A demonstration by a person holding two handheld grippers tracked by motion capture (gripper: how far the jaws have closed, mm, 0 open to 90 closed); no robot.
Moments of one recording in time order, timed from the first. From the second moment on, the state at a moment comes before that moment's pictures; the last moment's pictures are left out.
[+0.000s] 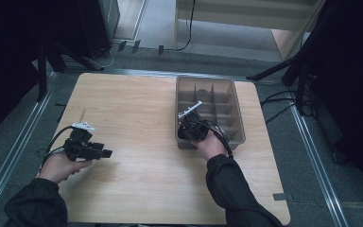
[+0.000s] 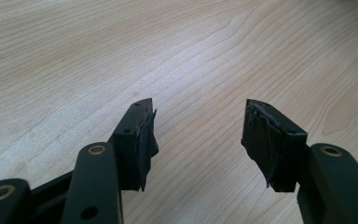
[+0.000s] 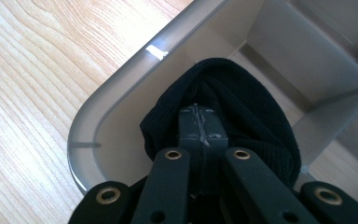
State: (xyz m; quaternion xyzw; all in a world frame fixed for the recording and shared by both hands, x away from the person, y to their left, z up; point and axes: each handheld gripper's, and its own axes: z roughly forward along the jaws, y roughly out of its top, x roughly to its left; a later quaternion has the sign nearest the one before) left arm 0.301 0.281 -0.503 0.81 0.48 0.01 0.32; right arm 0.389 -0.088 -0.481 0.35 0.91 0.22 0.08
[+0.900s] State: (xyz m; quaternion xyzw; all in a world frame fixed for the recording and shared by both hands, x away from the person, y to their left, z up) left arm 0.301 0.277 -0.500 0.81 0.48 0.02 0.33; right arm 0.369 -0.112 -0.442 0.34 0.88 0.33 0.08
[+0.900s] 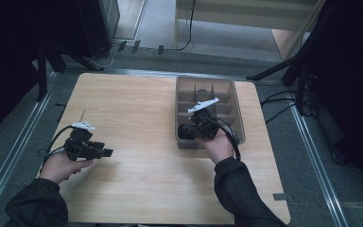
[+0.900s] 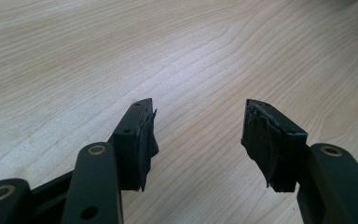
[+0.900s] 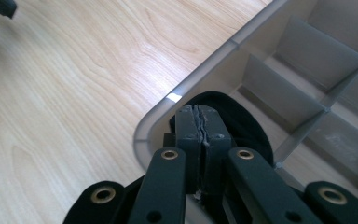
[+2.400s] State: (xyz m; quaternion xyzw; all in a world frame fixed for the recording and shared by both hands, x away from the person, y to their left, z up) left arm 0.270 0.193 -0.480 0.85 0.40 0.03 0.35; right arm 0.283 -0.134 -0.463 0.26 0.87 0.41 0.04
